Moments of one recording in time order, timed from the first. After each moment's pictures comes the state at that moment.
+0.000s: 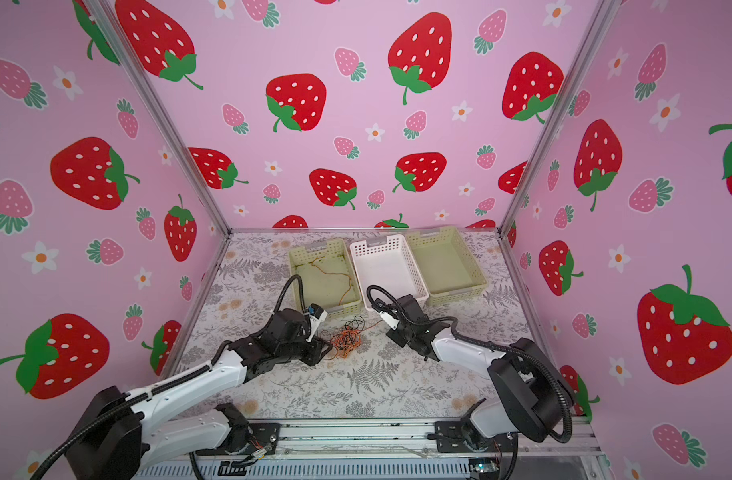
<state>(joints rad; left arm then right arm) -0.65 1.09 0.56 -0.28 0.16 -0.23 0.75 1.43 0.64 -0.01 0.10 -0.41</state>
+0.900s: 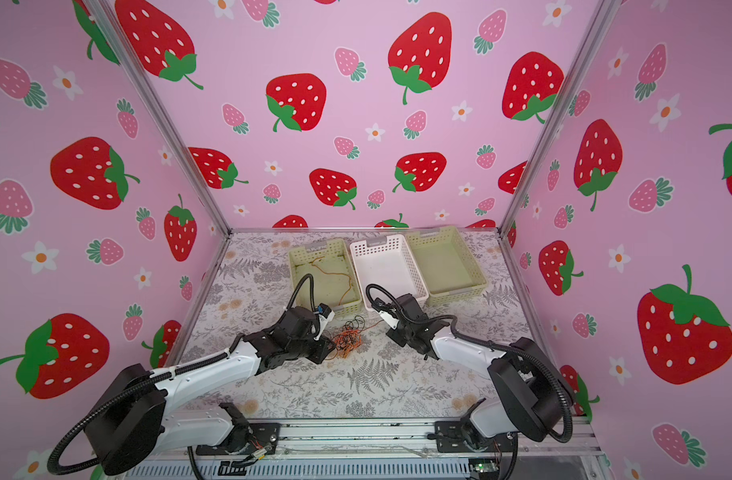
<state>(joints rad) -0.68 1.27 0.60 -0.23 0.13 -0.24 0.75 1.43 0.66 -0.05 0.10 -0.40</state>
